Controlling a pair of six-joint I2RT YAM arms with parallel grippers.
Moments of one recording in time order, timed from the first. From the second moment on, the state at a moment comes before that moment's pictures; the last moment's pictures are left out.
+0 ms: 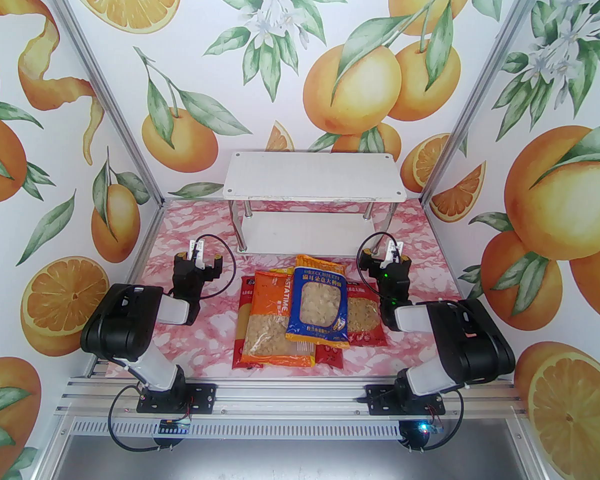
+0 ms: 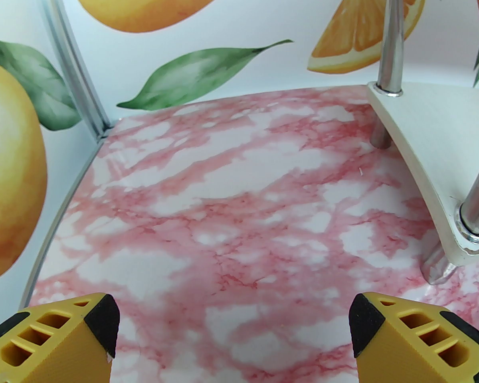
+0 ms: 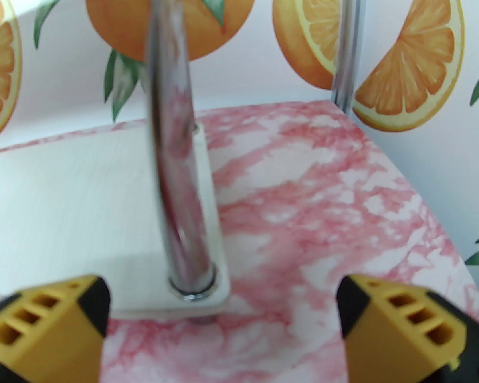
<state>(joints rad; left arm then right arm) -0.07 1.67 0.39 1.00 -0.17 0.14 0.12 1.55 0.36 0.97 0.26 0.08</state>
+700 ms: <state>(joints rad) -0.06 1.67 0.39 0.98 -0.13 0.14 0.12 1.55 0.36 0.97 0.26 0.08</state>
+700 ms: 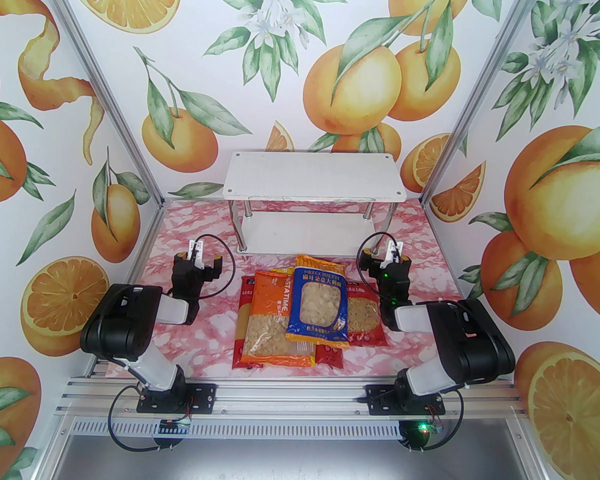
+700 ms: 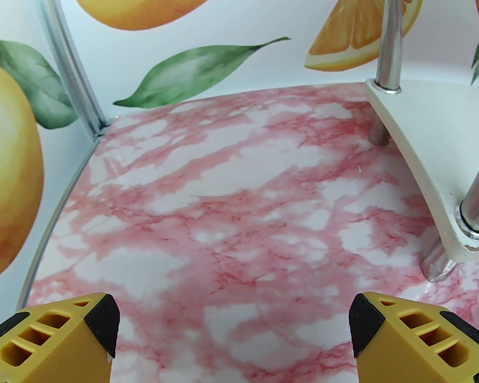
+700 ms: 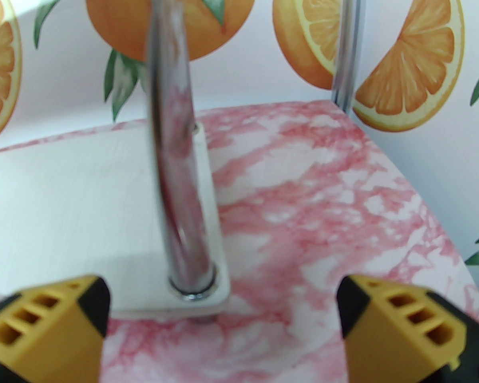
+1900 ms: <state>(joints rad) -0.45 1.08 0.70 -0.07 -0.11 -0.19 0.48 0.76 0.65 -0.29 0.15 0.36</state>
